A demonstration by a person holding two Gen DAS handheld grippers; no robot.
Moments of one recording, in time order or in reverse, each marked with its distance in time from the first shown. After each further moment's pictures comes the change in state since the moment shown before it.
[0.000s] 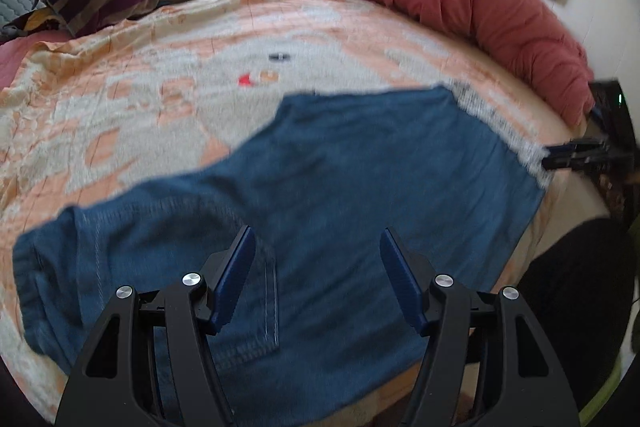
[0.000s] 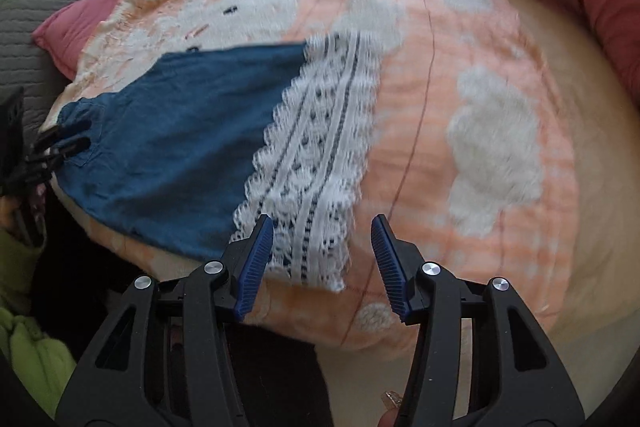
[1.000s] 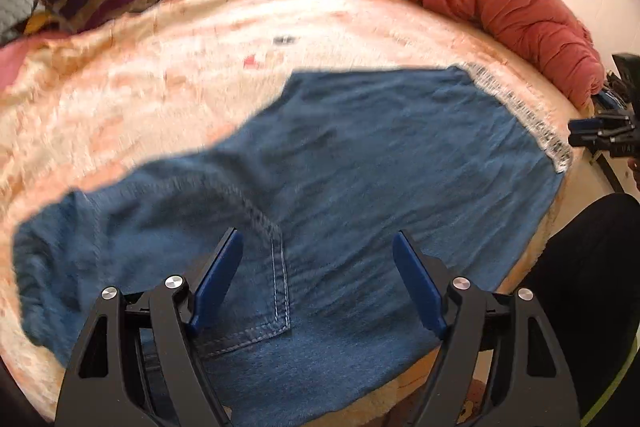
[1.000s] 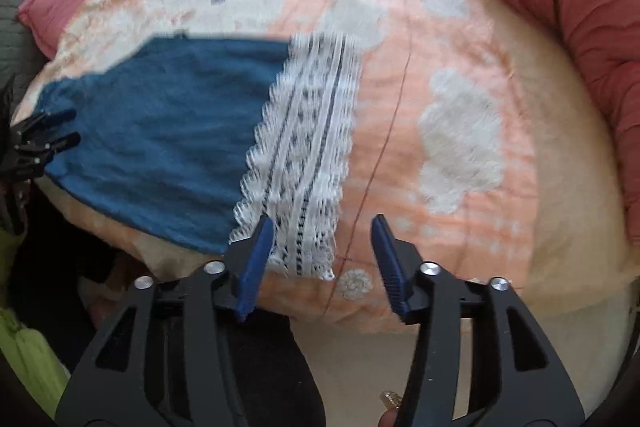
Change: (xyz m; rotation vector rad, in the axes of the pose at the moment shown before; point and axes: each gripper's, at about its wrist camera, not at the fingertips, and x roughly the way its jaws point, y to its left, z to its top) left arm 0.001 0.002 -0.005 0.035 -0.007 0.028; right arm -0.034 0.022 -0.008 -0.053 -0.028 -0.171
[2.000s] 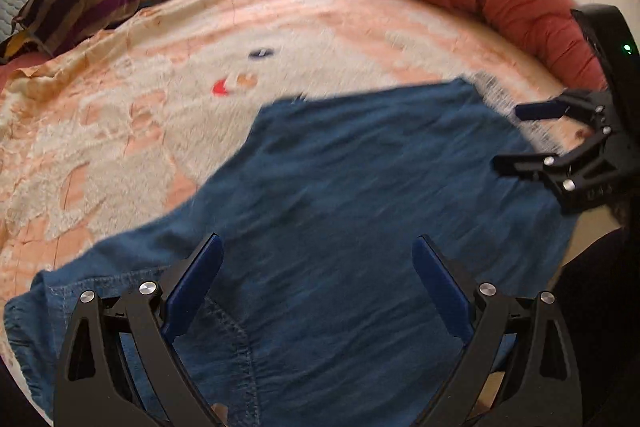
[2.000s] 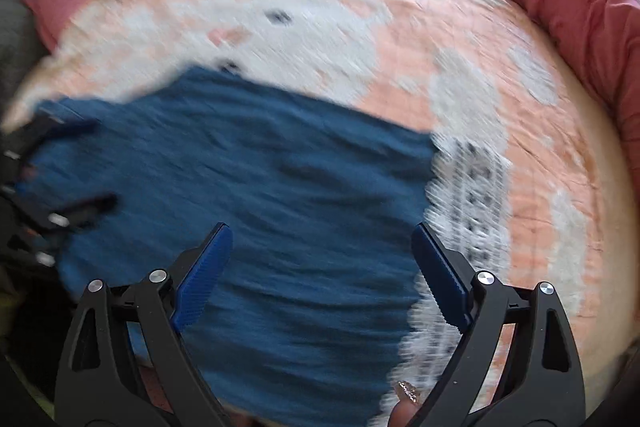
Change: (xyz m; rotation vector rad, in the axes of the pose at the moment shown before) left arm 0.050 -0.018 0.042 0.020 0.076 0.017; right arm 0.081 0.102 0.086 -0.110 0.027 -0.040
